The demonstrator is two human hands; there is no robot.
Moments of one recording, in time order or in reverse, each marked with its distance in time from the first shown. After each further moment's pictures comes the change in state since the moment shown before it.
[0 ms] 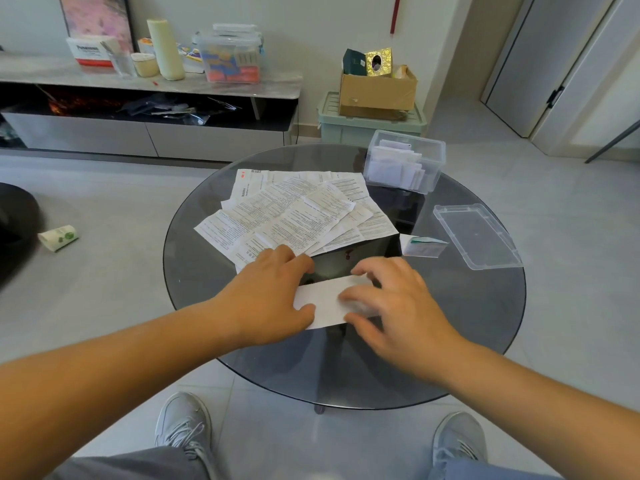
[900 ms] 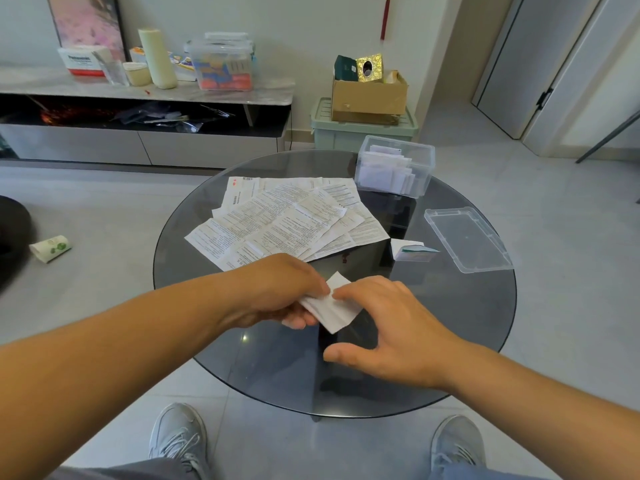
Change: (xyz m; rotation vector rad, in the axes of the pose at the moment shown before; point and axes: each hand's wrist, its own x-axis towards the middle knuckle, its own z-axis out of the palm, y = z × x) left_hand 0.024 0.024 -0.022 -1.000 -0.341 -0.377; right_hand 0.001 -0.004 -0.024 0.142 -0.272 0.085
